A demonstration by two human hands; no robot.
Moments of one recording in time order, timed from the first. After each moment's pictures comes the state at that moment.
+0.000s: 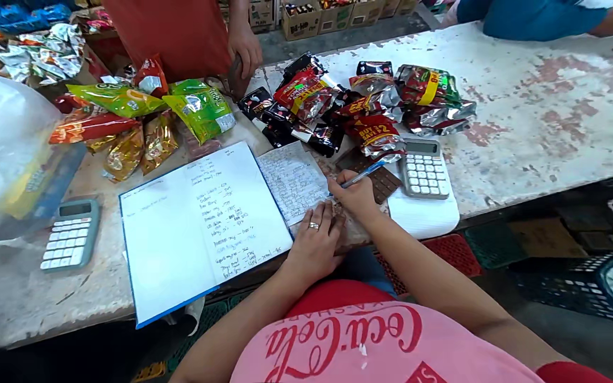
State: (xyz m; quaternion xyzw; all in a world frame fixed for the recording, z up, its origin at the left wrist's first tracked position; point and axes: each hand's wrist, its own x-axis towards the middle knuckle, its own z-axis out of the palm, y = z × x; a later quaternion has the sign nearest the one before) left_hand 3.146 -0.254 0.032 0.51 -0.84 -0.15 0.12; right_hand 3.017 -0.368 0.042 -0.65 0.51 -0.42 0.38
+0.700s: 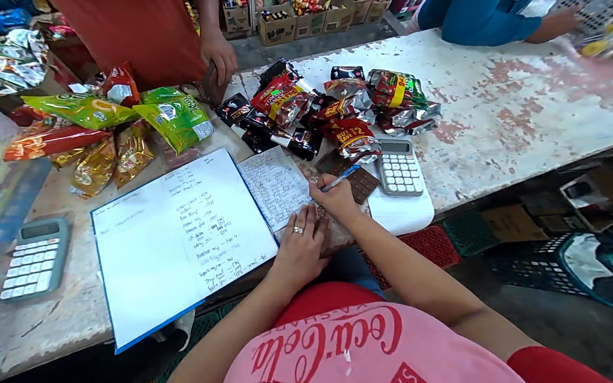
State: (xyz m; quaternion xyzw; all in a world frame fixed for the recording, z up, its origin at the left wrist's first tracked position) left_hand 3.146 -0.253 0.027 0.51 -0.85 -0.11 0.12; right_hand 3.015 -0.369 0.041 -0.66 0.51 -0.40 0.38
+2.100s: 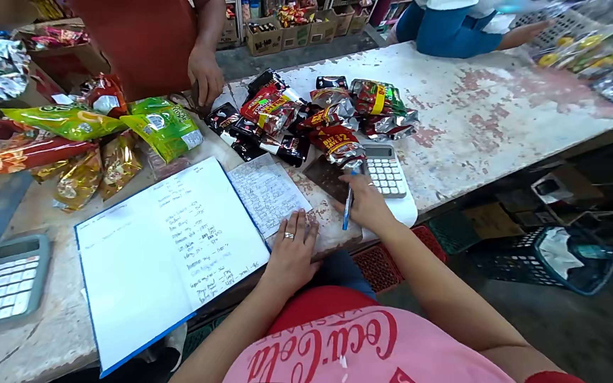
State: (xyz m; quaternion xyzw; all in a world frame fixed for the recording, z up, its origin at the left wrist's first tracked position) left_hand 3.147 -0.253 0.023 0.50 -0.85 -0.11 0.14; right_hand 2.923 -0.362 0.056 -0.78 0.59 -0.14 0.14
